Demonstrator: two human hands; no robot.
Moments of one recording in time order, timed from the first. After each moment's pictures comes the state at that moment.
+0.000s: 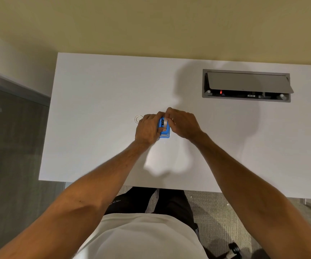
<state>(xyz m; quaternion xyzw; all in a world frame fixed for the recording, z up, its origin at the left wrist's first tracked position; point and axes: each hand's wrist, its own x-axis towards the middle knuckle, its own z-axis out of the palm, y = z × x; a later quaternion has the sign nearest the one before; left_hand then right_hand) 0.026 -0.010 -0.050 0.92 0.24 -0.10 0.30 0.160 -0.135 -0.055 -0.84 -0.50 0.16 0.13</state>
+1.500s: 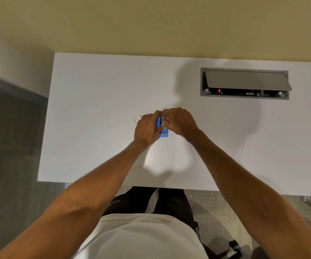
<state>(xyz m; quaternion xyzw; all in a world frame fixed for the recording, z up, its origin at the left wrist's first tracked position) 0.026 -0.011 -0.056 0.91 0.25 -0.07 0.32 0.159 -0.124 -0.050 -0.84 -0.48 0.20 0.16</state>
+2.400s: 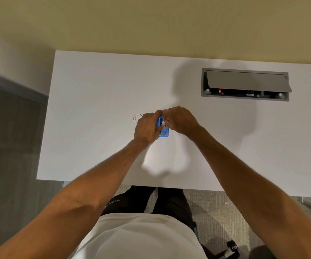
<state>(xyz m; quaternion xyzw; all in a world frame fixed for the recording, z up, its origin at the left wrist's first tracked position) 0.025 -0.009 -0.055 0.92 0.24 -0.08 0.30 0.164 -0.119 -0.041 -0.81 -0.53 0.20 0.12</state>
